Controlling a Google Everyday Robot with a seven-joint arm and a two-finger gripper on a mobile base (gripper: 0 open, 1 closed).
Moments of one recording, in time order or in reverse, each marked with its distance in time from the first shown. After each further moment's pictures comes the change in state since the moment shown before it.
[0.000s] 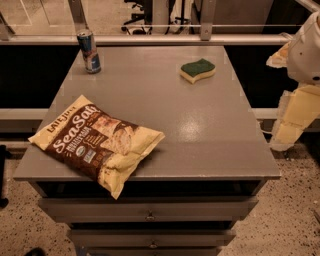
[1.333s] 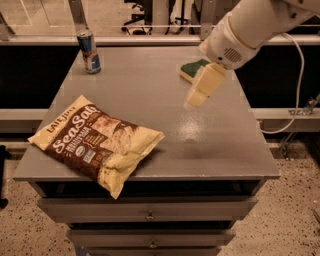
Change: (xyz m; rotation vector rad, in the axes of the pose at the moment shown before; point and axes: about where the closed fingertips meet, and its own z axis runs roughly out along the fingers) arm -0.138 -0.078 0.076 -0.008 -0.341 0.034
